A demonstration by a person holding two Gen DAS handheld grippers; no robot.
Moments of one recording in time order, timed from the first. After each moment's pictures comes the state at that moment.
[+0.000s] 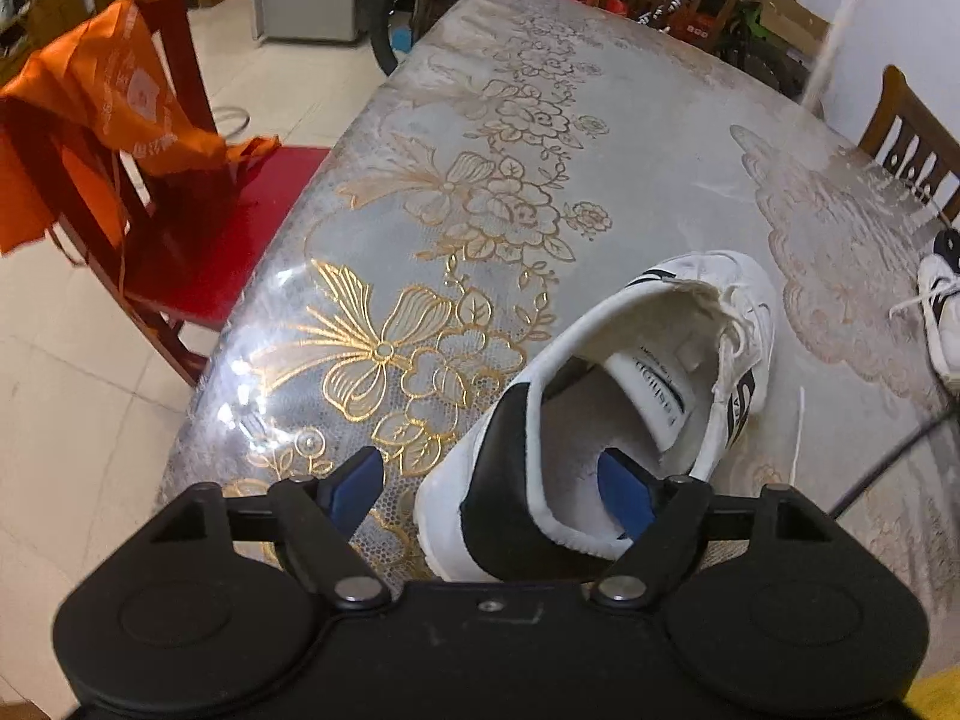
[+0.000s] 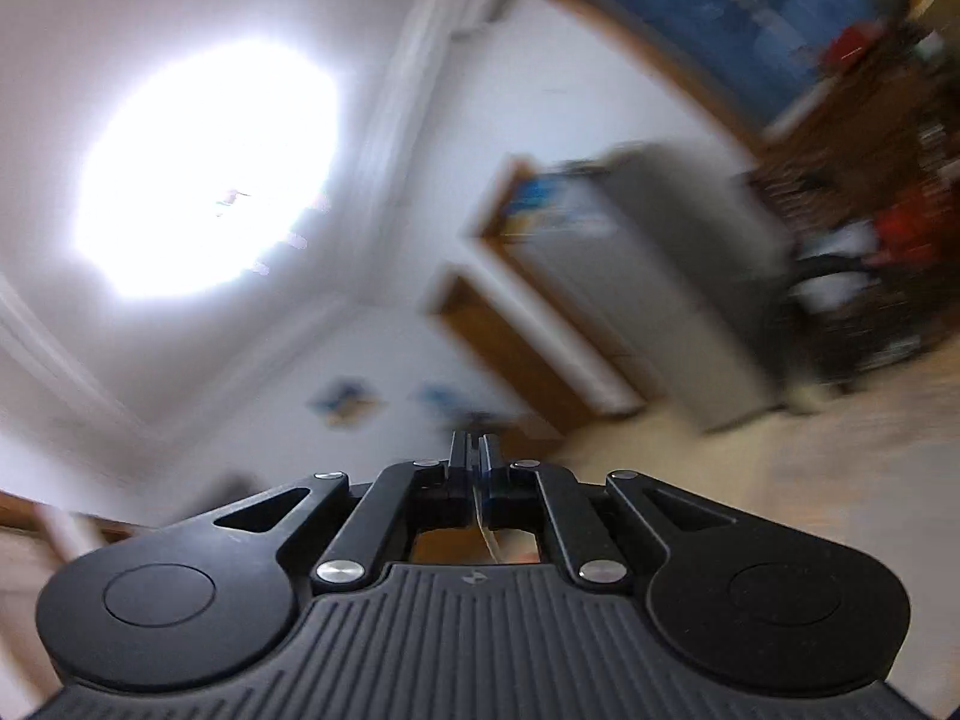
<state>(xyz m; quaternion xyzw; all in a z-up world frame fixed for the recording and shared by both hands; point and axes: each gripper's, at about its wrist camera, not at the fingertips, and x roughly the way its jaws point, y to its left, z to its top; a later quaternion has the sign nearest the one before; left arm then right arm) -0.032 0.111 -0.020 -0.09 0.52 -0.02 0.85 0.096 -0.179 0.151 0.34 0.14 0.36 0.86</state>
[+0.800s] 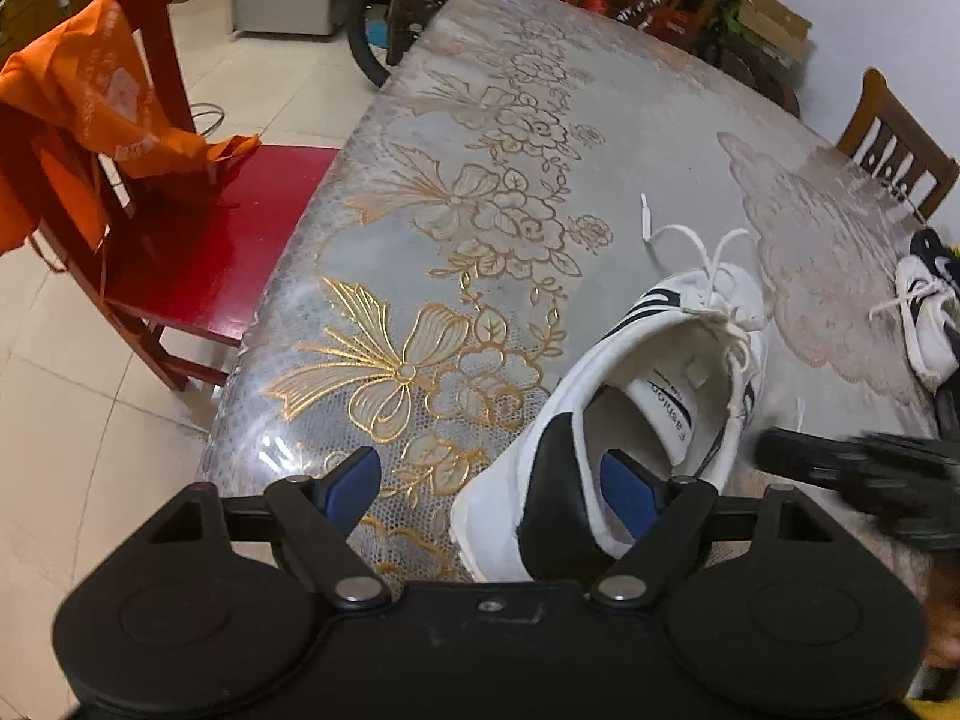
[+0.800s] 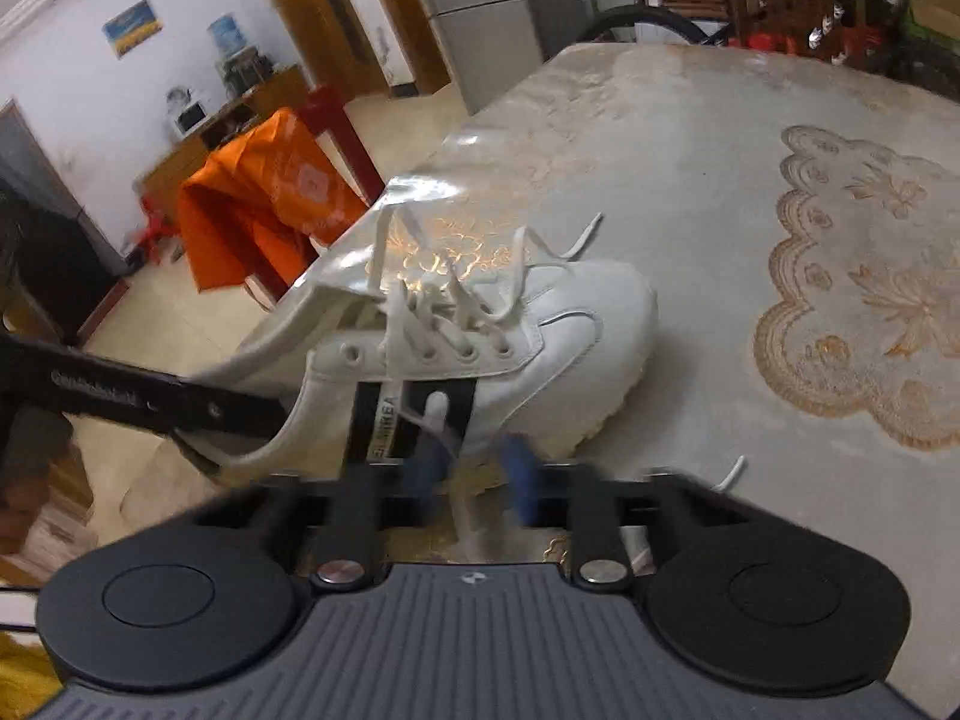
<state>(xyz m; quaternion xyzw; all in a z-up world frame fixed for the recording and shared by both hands) -0.022 0.133 -0.014 -0.09 0.52 -0.06 0.84 -0.030 -0.113 -0.020 0.11 0.43 0.30 0.84</state>
